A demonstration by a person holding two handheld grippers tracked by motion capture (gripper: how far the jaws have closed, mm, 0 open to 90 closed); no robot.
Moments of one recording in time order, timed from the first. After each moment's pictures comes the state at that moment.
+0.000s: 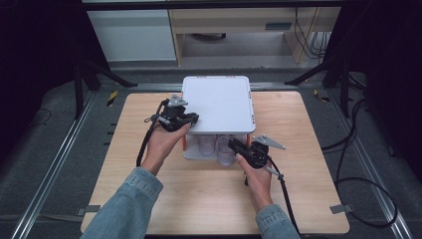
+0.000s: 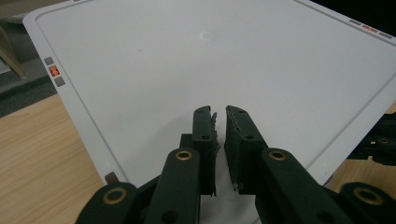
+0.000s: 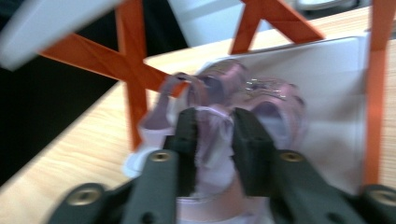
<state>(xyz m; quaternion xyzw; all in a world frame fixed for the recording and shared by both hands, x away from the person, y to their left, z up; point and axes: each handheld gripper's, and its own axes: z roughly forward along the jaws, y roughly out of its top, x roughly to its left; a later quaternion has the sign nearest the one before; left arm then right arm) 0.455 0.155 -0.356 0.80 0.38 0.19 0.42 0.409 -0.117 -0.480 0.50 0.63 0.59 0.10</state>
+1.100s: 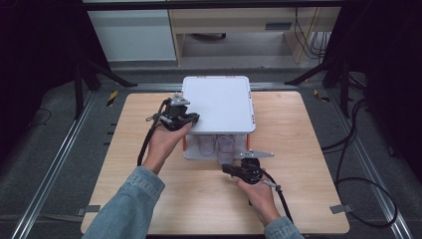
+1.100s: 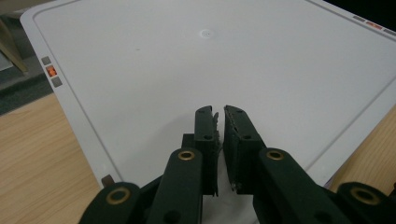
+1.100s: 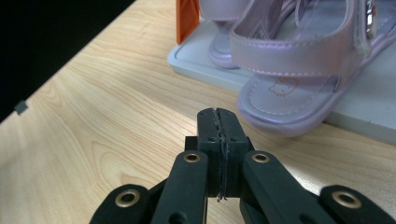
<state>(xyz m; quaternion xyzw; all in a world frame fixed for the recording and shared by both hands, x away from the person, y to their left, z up) 0.456 0.151 -0.354 0.80 0.39 0.19 0.41 0.375 -0.103 -0.499 0.45 0.75 0.49 0.02</state>
